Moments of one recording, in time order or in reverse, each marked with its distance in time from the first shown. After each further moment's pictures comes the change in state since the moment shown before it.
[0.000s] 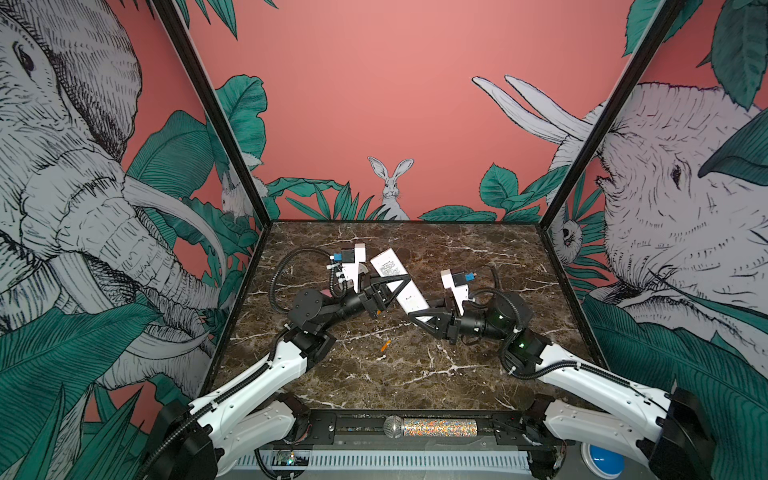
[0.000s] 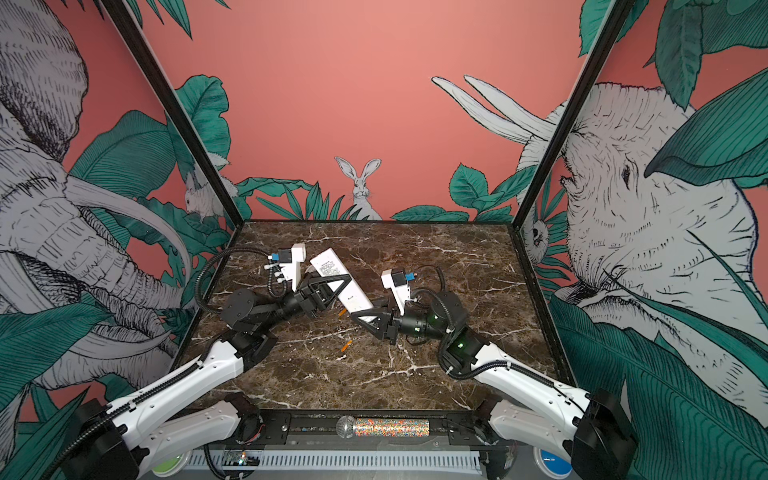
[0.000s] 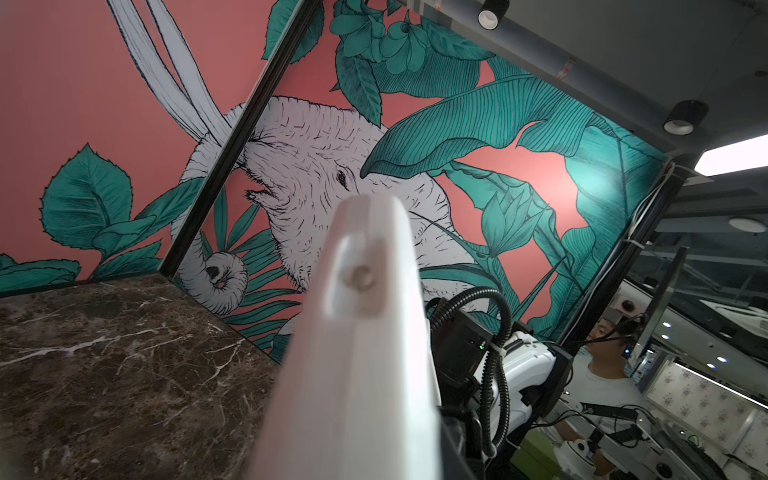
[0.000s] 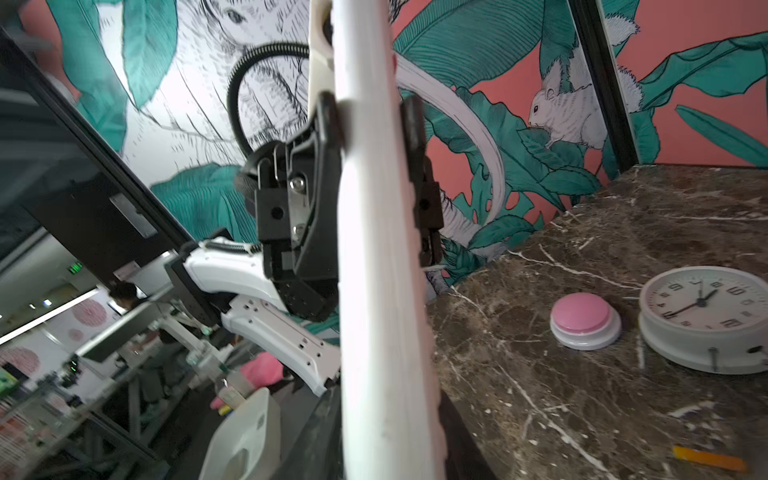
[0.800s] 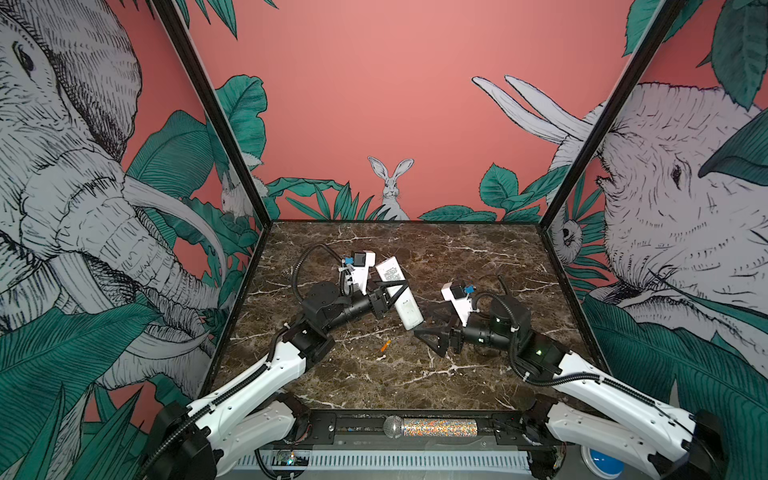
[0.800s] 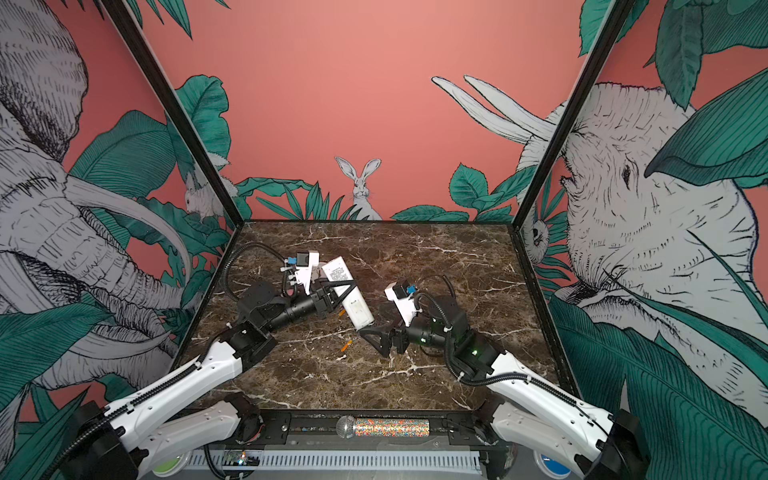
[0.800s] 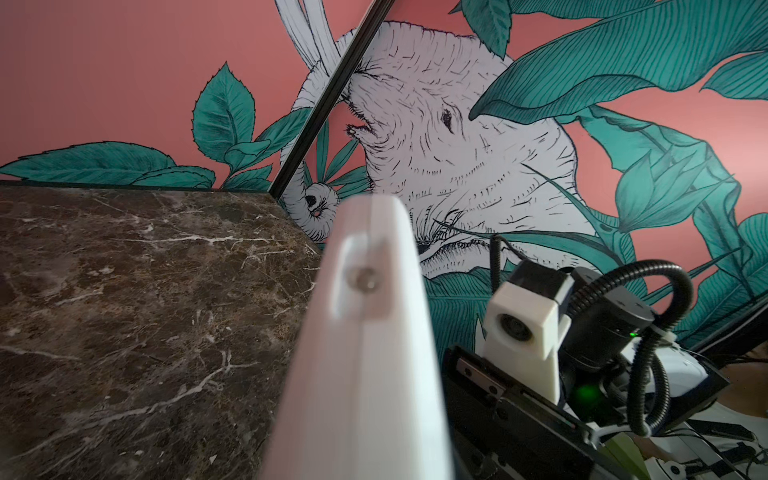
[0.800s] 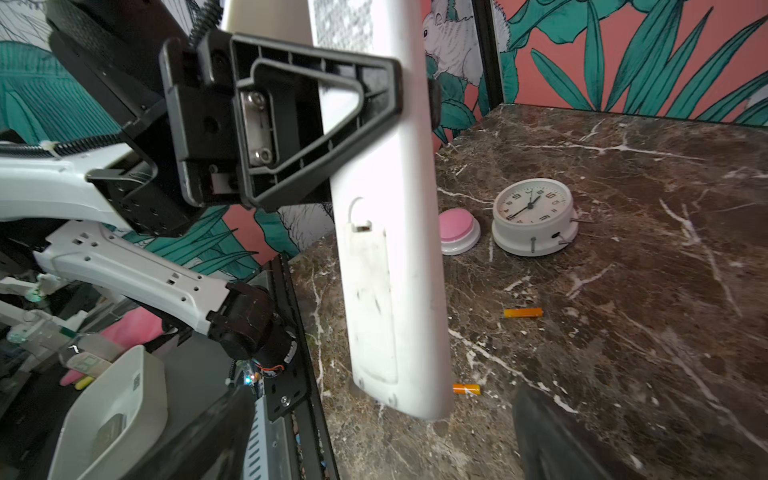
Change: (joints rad) left arm 0.000 -0.007 0.011 -0.372 -0.128 0.138; right arm 0.000 -0.148 0.022 -0.528 0.229 -0.325
